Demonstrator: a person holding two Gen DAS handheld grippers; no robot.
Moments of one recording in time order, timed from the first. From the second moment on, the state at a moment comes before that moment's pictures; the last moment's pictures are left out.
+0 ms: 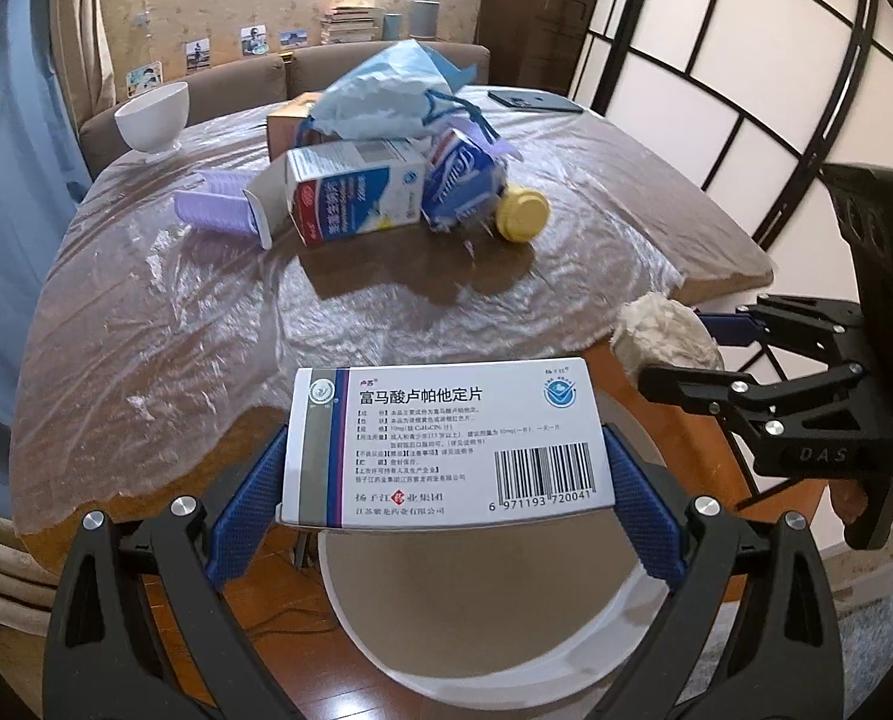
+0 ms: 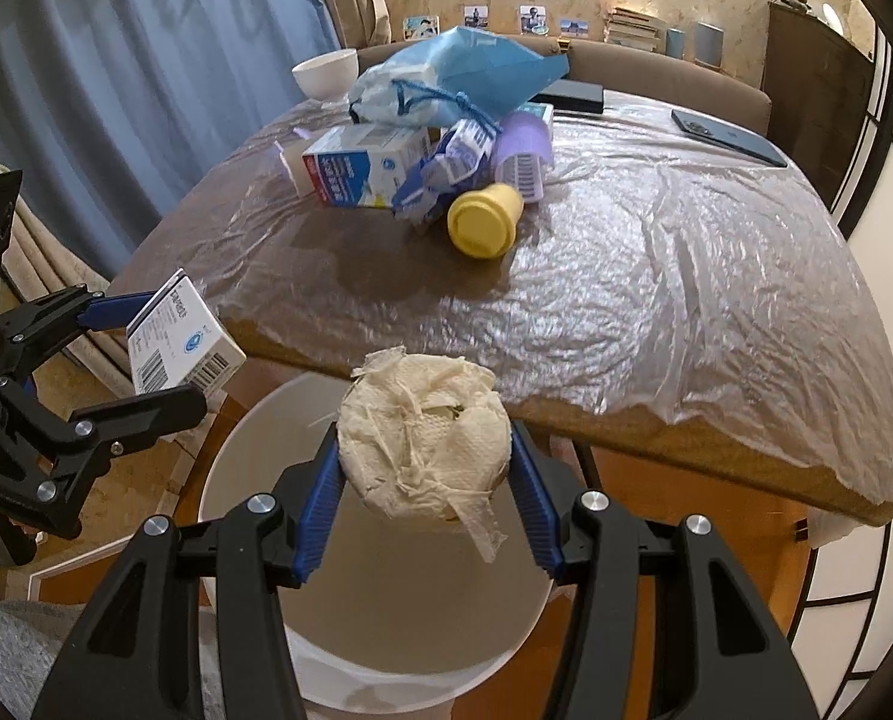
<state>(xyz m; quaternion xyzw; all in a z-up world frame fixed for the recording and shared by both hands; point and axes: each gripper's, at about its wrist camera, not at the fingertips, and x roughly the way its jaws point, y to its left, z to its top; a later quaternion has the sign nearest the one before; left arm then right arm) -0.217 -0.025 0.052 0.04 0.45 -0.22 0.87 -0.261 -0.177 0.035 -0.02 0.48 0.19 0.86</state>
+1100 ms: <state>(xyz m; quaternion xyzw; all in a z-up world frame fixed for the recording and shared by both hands) -0.230 -0.034 0.002 0.08 0.51 -0.24 0.82 -0.268 -0.168 -0.009 -0.03 0.53 0.20 0.82</state>
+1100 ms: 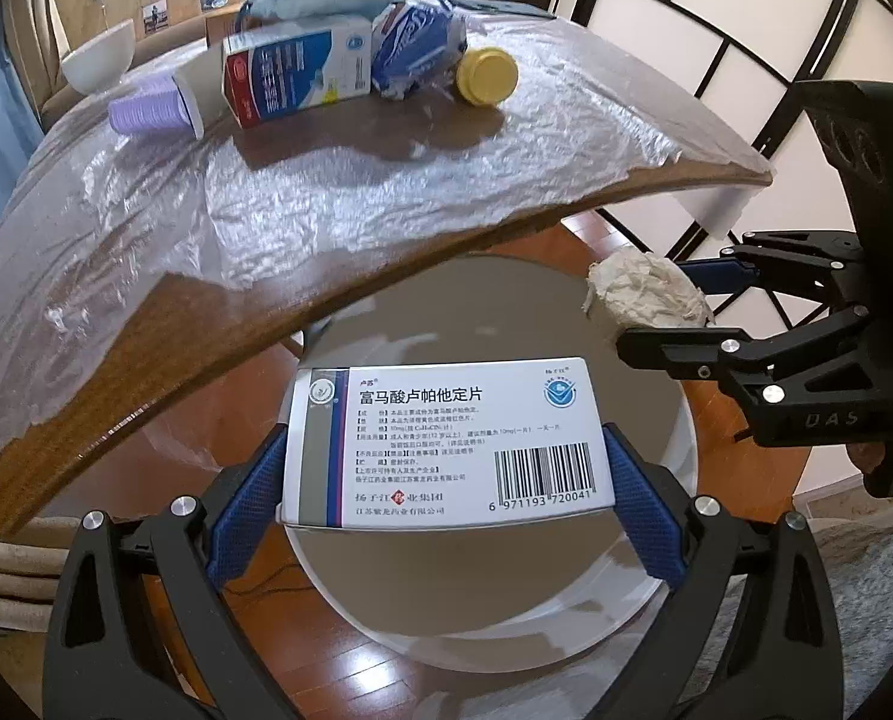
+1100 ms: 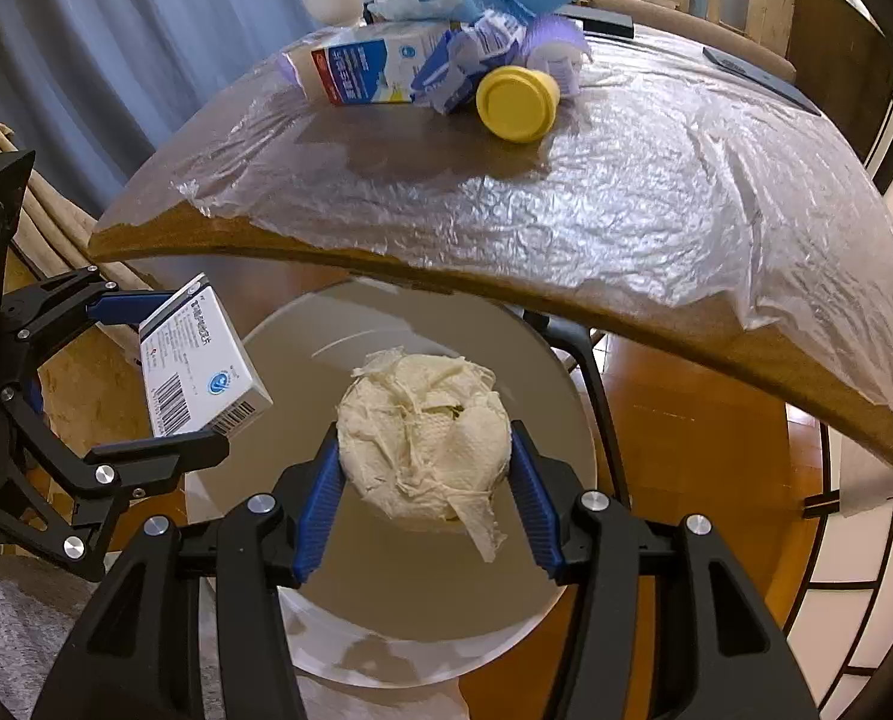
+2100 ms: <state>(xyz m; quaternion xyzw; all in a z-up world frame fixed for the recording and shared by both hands) -0.229 -0.043 -0.064 0.09 0.55 -0.23 0.80 -0.255 -0.154 -0.069 -0.03 0.57 0.19 0.80</state>
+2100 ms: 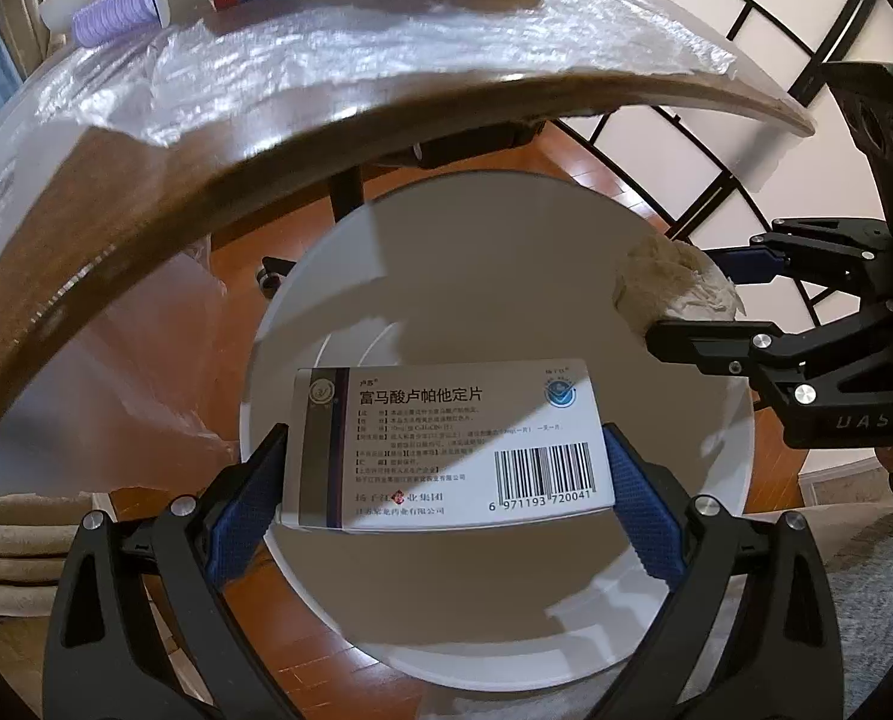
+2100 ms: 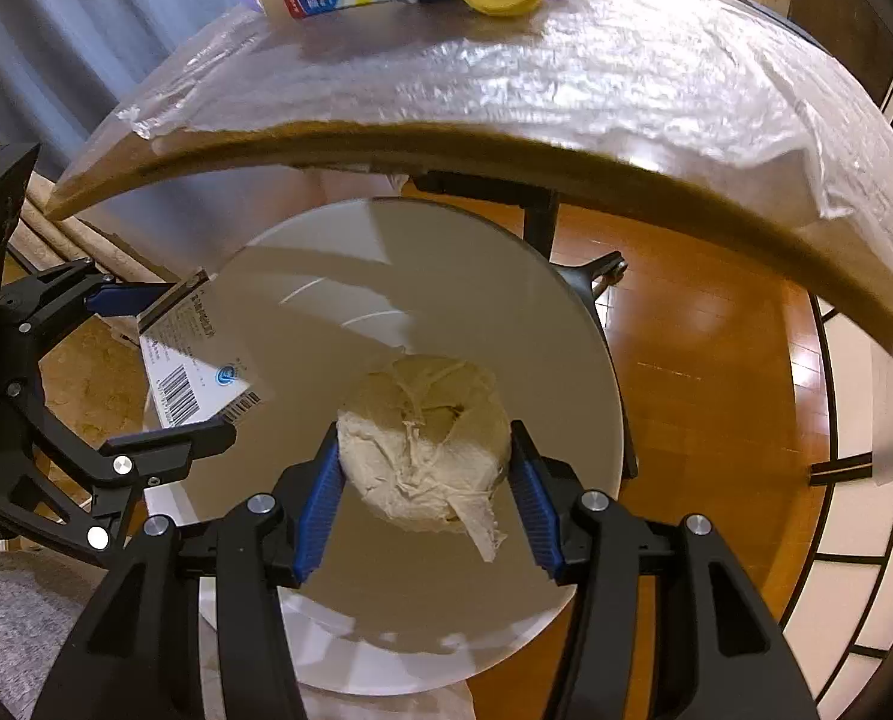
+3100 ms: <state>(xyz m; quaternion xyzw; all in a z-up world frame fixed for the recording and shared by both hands) -0.216 -0.060 -0.088 0.11 0.57 -0.22 0.78 -0.237 -0.155 -0.097 -0.03 0.60 0.18 0.78</state>
